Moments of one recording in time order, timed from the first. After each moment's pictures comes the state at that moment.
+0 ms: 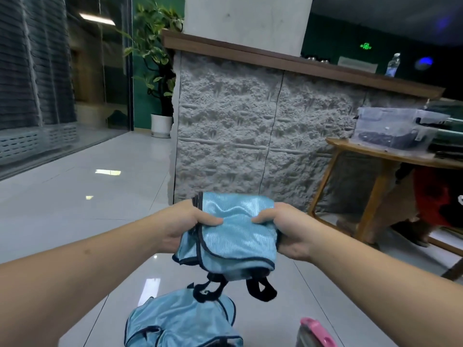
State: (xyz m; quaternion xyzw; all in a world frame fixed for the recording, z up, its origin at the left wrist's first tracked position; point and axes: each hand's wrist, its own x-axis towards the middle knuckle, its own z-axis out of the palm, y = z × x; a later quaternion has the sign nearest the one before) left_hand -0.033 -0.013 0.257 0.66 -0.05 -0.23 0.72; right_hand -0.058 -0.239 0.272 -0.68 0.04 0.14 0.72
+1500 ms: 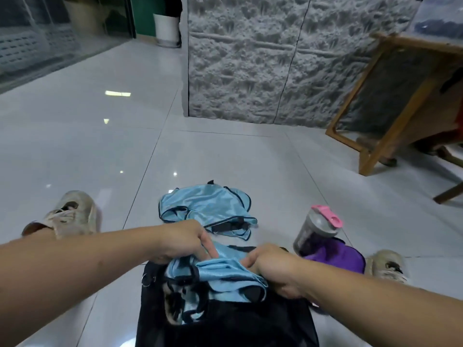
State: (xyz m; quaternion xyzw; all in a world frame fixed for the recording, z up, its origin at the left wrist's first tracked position) left_hand -0.146 0.026 0.040 0.81 -0.06 -0.40 0.43; right_hand -0.195 -0.205 0.016 -0.78 0.14 0.34 0.51
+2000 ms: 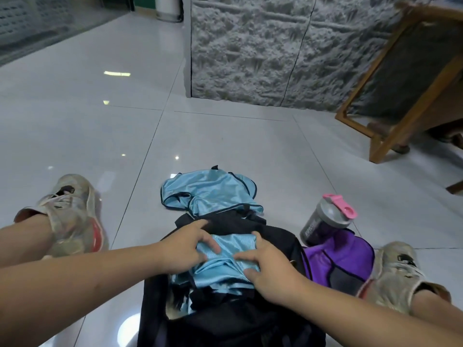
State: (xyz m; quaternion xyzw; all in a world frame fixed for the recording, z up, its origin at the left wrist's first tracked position) left_hand -0.153 0.036 -0.019 0.90 -0.16 -0.26 0.32; right_hand -0.204 -0.196 -0.017 -0.94 -0.08 0.22 0.25
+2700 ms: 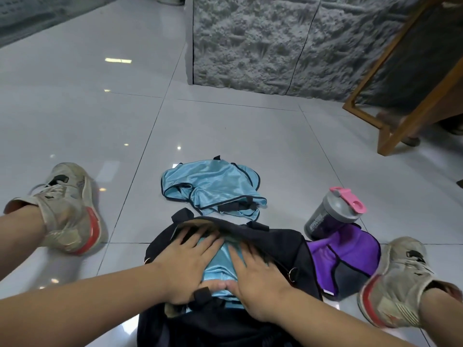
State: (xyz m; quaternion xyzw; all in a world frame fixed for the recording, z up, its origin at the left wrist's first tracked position) left_hand -0.183 0.034 -0.076 0.93 -0.32 -0.18 -0.04; right_hand -0.213 -0.175 -0.062 -0.94 -0.16 0.30 -0.02
